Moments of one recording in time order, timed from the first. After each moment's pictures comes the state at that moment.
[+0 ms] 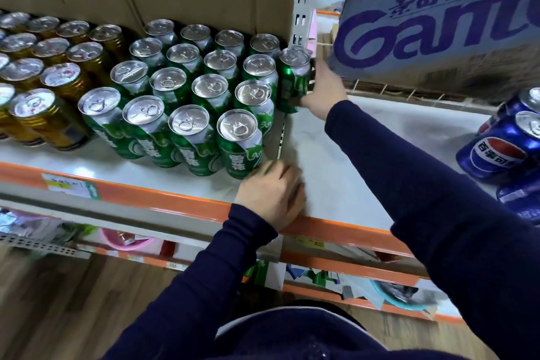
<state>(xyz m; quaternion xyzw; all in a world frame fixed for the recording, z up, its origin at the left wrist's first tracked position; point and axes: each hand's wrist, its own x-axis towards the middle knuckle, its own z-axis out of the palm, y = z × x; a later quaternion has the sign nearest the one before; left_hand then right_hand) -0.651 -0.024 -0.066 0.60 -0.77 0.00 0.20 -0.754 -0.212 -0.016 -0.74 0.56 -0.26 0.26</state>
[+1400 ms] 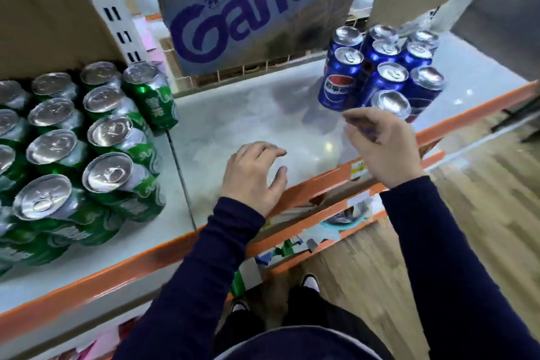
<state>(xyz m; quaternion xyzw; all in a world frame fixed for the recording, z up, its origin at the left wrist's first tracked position) -0.735 -0.040 -0.041 0.39 -0.86 -0.14 0.30 -0.943 0.018 0.008 -0.52 0.71 -0.46 0.11</state>
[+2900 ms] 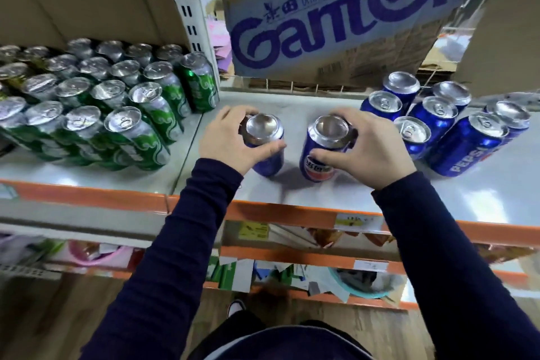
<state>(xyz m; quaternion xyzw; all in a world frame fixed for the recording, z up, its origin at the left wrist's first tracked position) -0.781 -0.049 0.007 0.64 -0.65 -0.14 0.39 -1.006 -0.059 0.033 -0.79 0.53 -0.28 0.11</state>
